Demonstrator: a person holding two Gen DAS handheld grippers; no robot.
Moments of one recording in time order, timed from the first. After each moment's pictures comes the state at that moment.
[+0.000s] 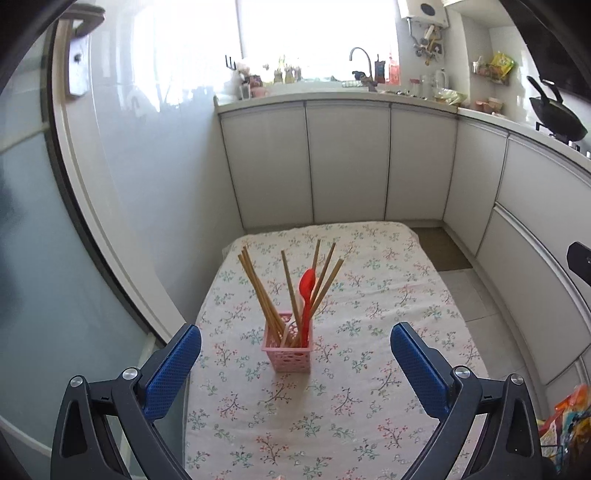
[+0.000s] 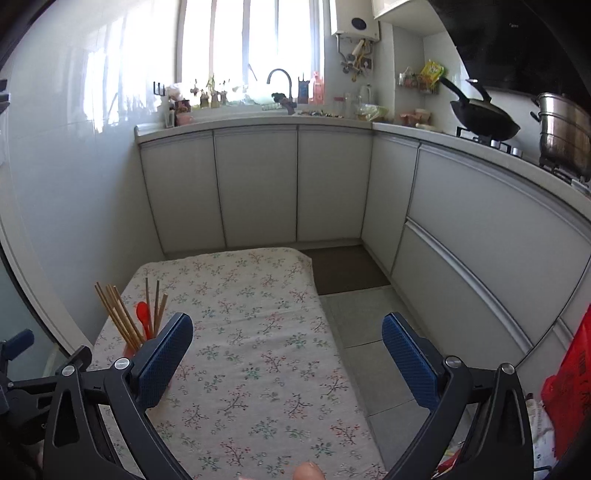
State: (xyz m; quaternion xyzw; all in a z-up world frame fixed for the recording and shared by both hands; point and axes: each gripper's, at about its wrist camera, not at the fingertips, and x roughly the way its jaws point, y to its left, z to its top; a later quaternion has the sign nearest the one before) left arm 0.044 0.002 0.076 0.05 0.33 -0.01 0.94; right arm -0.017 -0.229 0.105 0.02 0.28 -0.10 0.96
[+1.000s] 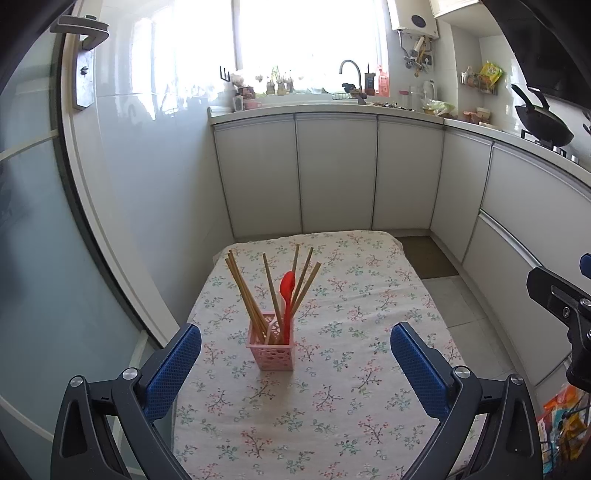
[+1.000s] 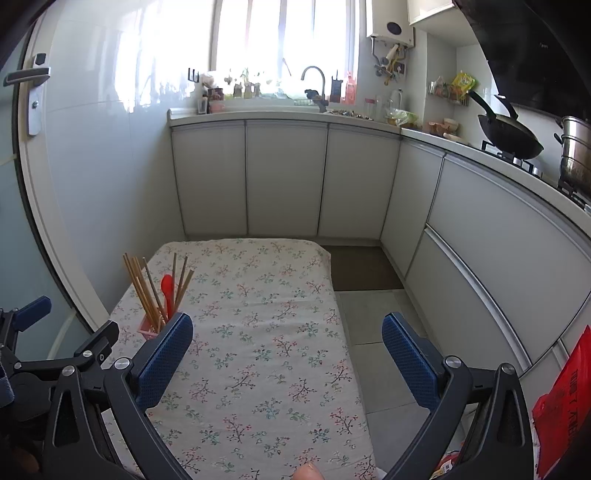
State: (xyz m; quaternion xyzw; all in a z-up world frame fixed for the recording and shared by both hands) left arm 0.015 -0.013 0.078 0.04 0.32 -0.03 0.95; right arm -0.022 -0.209 0.105 -0.01 0.30 -0.04 0.95
